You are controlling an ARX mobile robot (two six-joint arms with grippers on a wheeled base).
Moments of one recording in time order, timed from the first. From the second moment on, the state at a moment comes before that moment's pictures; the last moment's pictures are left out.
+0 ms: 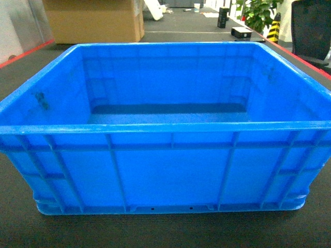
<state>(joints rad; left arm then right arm) 0.00 0.01 0.02 -0.01 0.00 0.00 0.00 0.00 0.01 -0.01 0.00 0.00</state>
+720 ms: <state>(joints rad) -0.09 0.10 0.04 -0.06 -0.27 -0.06 0.04 0.09 0.05 -0.10 0.17 0.10</state>
